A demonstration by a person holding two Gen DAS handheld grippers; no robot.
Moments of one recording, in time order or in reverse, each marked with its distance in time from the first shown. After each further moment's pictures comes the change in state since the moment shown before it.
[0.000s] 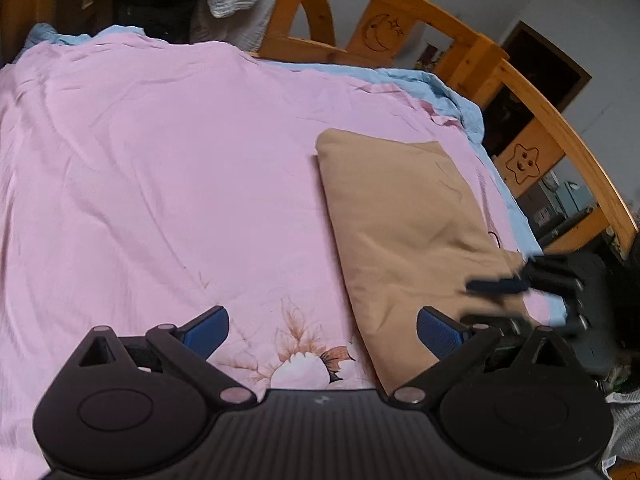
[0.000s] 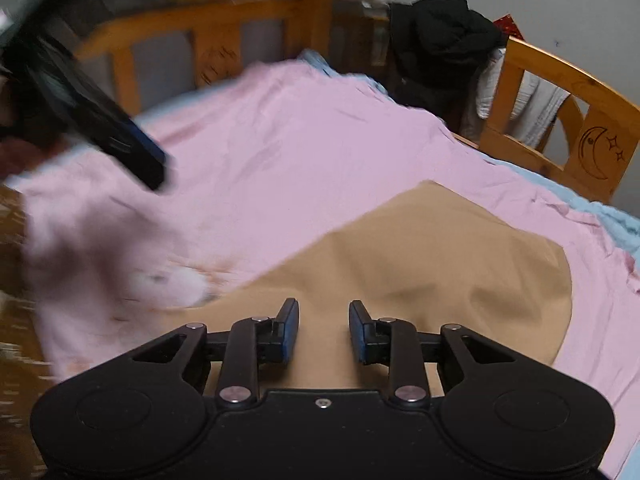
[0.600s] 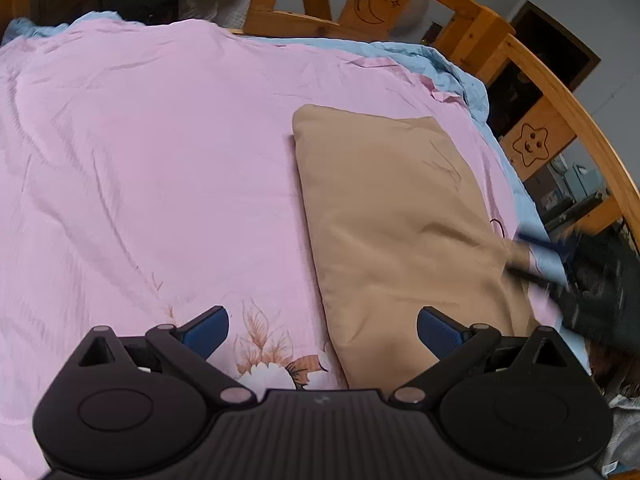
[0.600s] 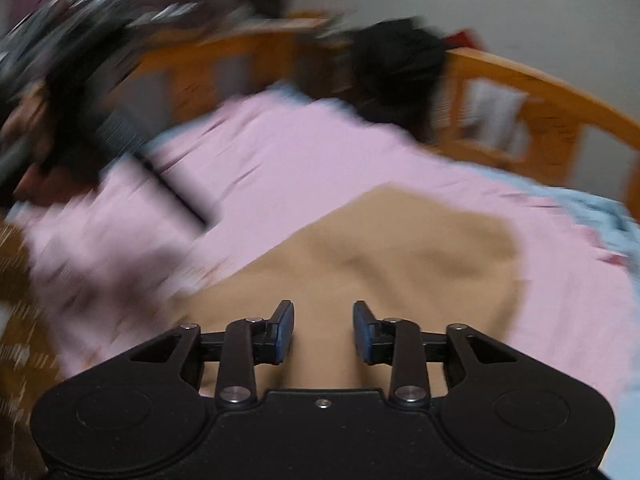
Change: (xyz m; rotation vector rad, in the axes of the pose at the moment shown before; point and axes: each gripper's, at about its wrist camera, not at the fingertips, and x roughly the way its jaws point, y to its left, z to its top) left arm 0.039 -0.032 0.011 0.008 0.065 0.032; right arm -0.045 -0.021 -0.028 0.125 -0.118 -0.129
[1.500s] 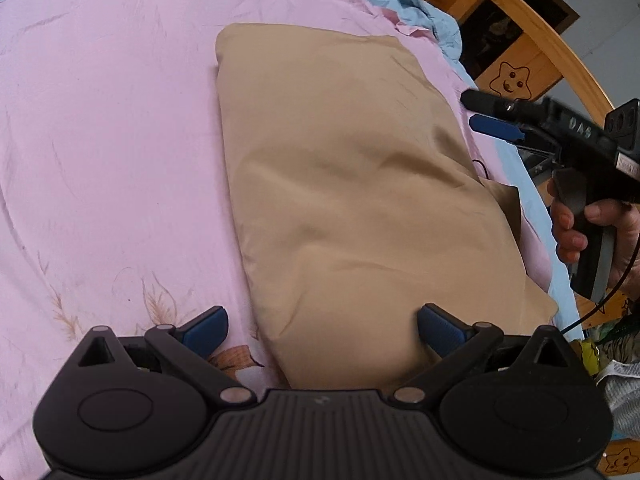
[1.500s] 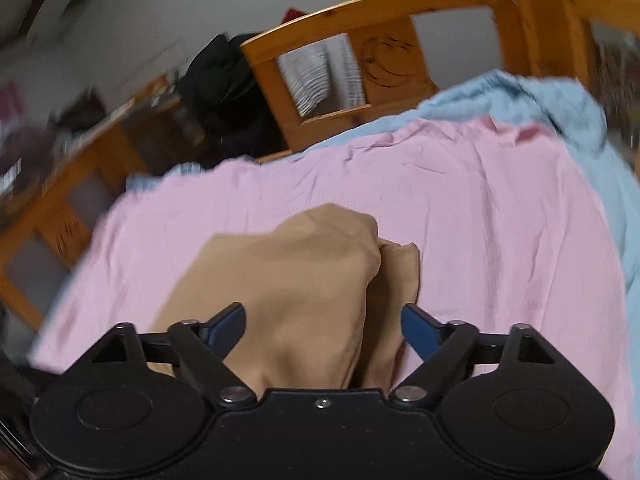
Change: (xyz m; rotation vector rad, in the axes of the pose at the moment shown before) left arm 0.070 -0.031 -0.010 0.048 0.146 -0.100; right arm 0.057 -0.139 -0.005 0.577 -0.016 -0.041
